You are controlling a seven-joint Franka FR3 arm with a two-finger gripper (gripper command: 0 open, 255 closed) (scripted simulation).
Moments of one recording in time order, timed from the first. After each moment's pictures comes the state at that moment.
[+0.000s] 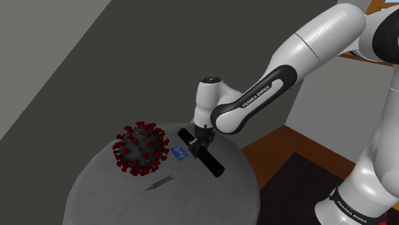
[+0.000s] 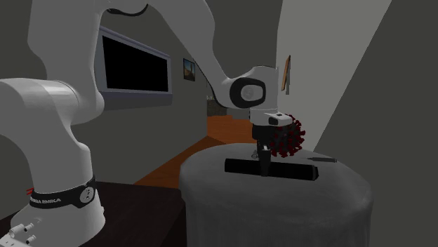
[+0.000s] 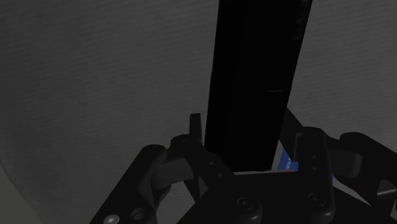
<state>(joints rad) 0.18 0.29 0.28 -2.20 -0.11 2.51 0.47</state>
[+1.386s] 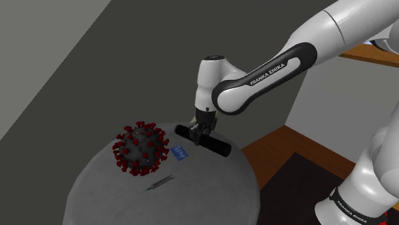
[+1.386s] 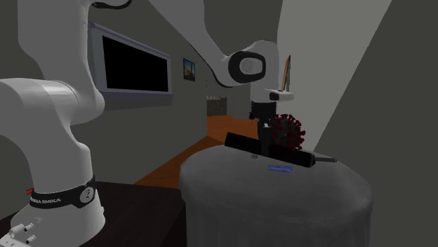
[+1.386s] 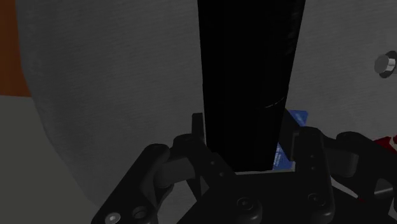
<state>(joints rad) 0.16 0.15 0.30 -2.17 -0.04 2.35 0.43</state>
